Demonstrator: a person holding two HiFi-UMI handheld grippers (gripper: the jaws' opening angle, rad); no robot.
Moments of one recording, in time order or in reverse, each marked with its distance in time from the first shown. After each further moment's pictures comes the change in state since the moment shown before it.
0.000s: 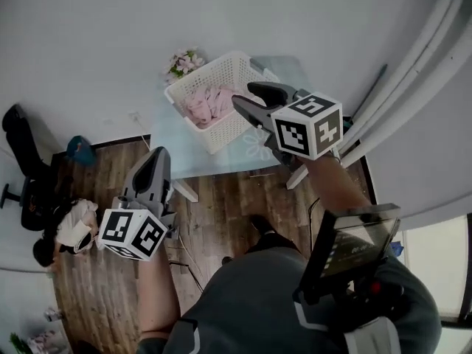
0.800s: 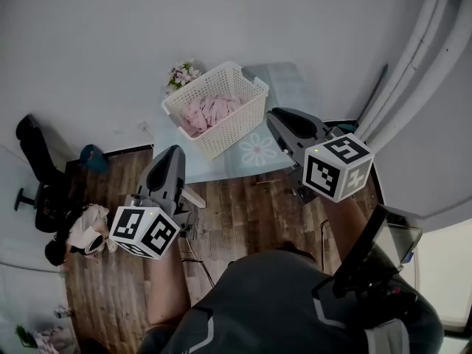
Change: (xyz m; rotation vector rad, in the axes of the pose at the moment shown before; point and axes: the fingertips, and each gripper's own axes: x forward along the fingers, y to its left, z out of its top) left arm 0.036 -0.092 0.027 -0.017 -0.035 -0.048; right arm -0.134 -0.031 0.007 0.128 -0.168 -0.122
